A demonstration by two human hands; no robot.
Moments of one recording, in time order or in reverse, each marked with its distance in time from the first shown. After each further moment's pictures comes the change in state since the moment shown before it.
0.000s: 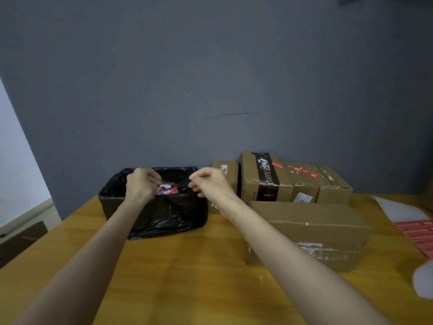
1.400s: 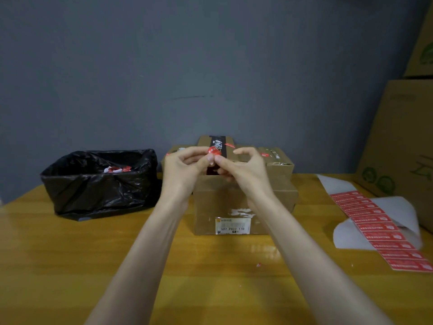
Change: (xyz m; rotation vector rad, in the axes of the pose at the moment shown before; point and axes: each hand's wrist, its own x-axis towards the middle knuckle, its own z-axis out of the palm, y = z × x) left_hand -0.147 0.149 0.065 -0.914 -0.205 0.118; right_hand -0.103 0.015 -0.128 0.208 0.362 -0.054
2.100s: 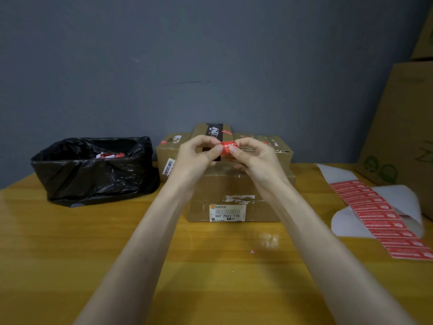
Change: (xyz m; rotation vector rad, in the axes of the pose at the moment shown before) left_hand -0.003 -0.013 0.025 0.047 -0.130 -0.091; right_hand 0.005 0.016 -0.035 0.028 -0.157 -0.097
